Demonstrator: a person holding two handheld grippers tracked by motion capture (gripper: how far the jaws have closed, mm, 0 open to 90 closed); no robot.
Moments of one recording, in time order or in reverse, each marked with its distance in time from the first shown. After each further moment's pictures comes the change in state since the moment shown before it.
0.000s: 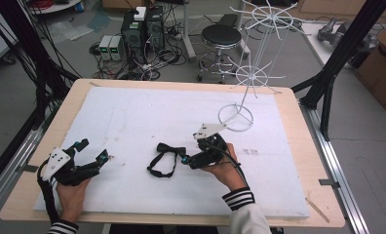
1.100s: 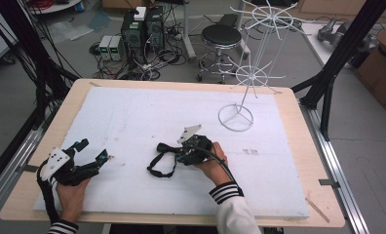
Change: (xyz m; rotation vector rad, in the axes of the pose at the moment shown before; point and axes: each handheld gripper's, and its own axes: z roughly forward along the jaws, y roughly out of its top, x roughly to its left) left arm 0.001 0.000 0.000 -0.006 -0.005 -0.010; right arm 0.004 0.004 0.044 0.218 -0.018 -0.141
